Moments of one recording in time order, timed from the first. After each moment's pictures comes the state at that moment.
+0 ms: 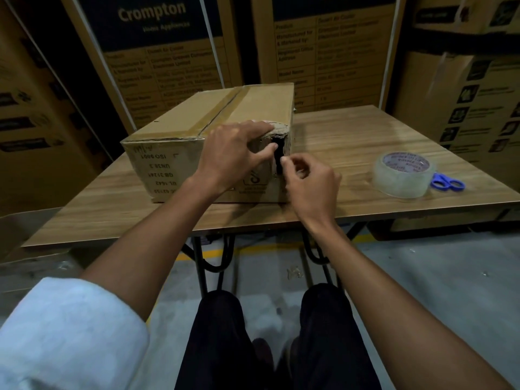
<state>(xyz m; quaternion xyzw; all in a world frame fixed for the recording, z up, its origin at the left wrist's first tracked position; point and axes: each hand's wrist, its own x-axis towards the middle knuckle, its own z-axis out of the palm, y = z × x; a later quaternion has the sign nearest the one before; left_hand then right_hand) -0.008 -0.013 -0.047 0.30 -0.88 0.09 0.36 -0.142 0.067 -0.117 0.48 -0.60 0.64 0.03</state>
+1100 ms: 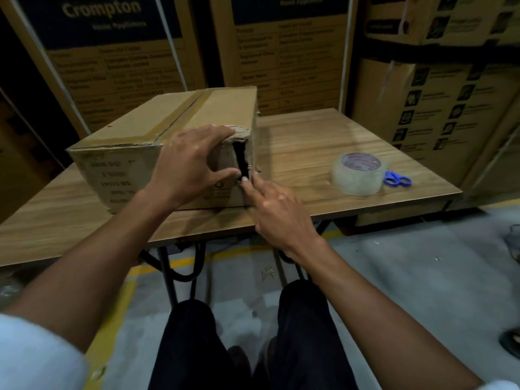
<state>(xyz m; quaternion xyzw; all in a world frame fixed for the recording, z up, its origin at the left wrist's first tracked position) 0.002 -0.009 -0.054 0.30 -0.90 0.14 0.29 -0.157 0.097 -0.140 0.71 -0.65 0.25 0.14</state>
